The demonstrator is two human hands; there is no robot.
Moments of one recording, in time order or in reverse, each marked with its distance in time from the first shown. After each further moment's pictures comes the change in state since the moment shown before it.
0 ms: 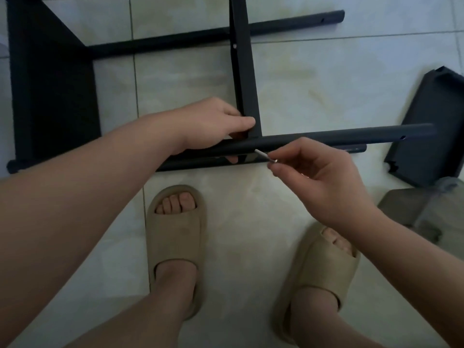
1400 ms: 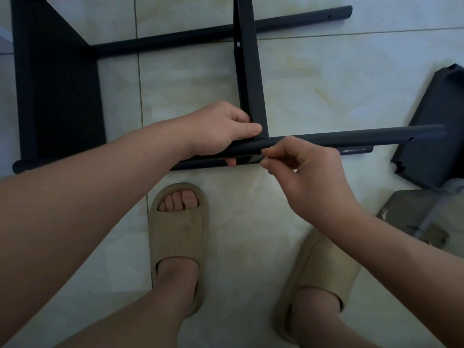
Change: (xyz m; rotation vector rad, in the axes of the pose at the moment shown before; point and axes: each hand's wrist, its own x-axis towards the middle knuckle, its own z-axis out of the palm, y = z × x) left_hand 0.004 -0.008 0.009 -0.010 0.024 0.051; right_hand 0.010 -0.005 0.019 -0.243 0.064 0.028
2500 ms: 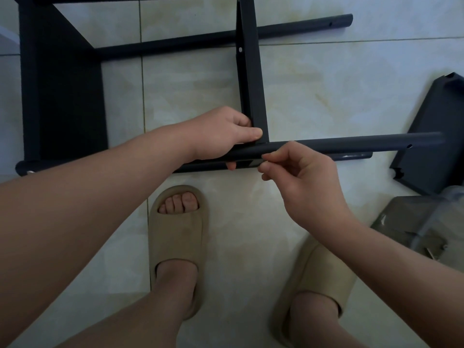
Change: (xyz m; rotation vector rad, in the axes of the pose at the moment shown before) left_hand 0.000 0.002 0.001 0.034 0.005 0.019; right_hand -0.002 0.002 0.007 0.221 0.012 0.164
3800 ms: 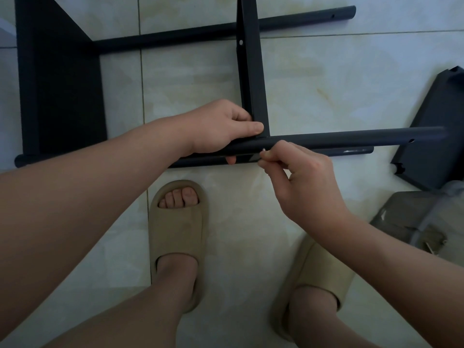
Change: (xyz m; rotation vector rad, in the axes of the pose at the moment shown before) left_hand 0.003 -0.011 -0.003 -0.018 -0.036 0.048; right_hand 0.000 0.010 0.002 -0.337 0.053 -0.503
